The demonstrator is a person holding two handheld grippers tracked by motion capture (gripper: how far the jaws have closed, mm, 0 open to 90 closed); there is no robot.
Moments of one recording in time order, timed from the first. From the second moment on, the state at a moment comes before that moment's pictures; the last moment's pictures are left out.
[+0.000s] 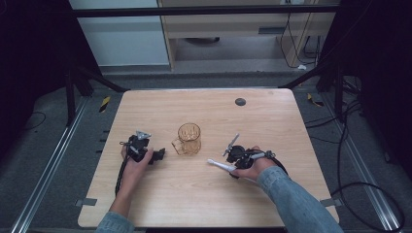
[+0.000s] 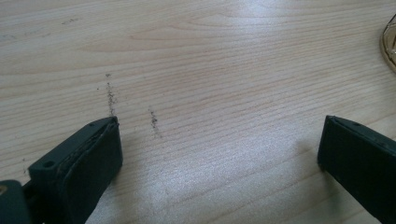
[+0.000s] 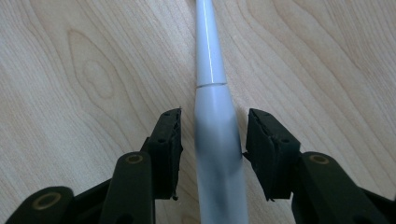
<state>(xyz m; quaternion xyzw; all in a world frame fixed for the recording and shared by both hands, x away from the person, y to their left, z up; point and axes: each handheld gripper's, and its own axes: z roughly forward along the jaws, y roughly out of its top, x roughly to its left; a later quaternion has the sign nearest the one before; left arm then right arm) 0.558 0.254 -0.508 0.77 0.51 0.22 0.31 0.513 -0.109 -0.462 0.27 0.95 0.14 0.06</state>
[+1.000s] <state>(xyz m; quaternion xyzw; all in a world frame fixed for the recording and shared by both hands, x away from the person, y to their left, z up) 0.558 0.254 -0.508 0.77 0.51 0.22 0.32 0.519 -0.104 -0.466 0.26 0.96 0.12 0.04</state>
